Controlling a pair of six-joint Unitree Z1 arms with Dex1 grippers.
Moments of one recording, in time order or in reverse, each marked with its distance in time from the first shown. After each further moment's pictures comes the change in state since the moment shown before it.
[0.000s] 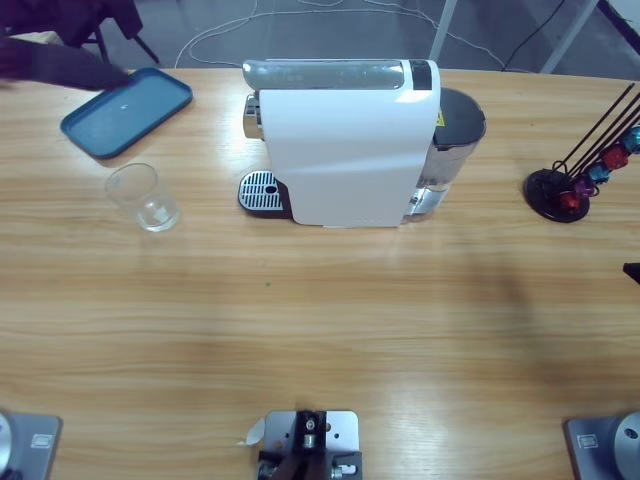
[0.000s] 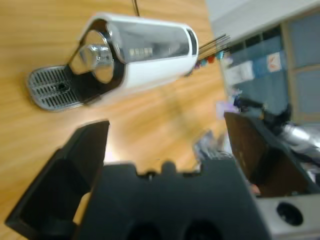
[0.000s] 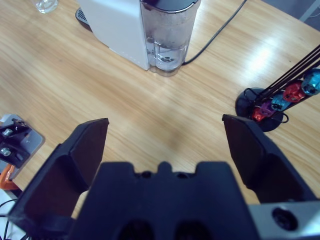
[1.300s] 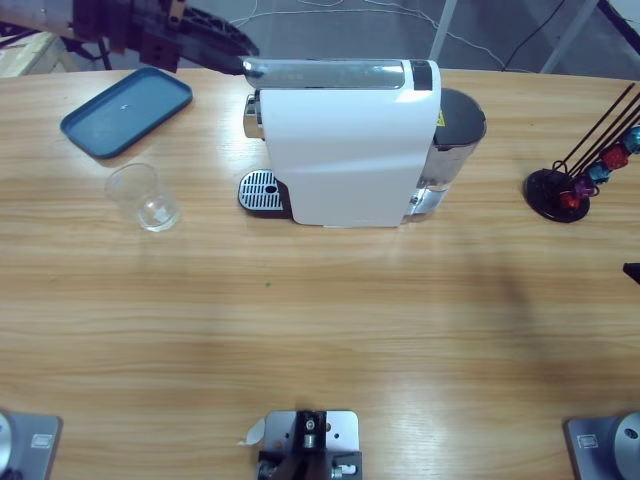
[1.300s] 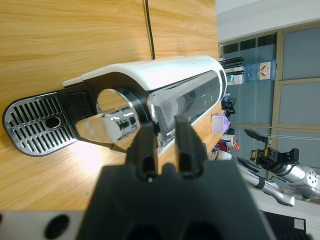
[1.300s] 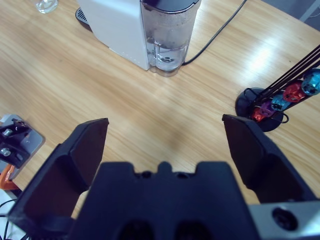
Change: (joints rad) arm 0 0.044 0.336 -0.125 -0.140 -0.105 -0.057; arm 1 0.000 0.000 0.000 0.000 0.000 0.000
